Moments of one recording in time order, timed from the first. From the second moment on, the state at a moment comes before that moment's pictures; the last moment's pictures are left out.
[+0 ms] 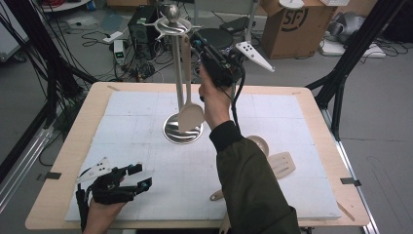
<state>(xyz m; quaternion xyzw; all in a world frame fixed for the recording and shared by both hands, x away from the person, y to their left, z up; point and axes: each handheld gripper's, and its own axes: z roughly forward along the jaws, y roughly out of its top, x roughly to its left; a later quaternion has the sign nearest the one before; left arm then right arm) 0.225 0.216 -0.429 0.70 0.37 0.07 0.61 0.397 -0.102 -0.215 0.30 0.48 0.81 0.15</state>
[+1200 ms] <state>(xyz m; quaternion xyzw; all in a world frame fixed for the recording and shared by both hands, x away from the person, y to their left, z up) 0.223 0.219 -0.429 0.69 0.38 0.08 0.61 0.380 -0.074 -0.210 0.26 0.51 0.81 0.14</state>
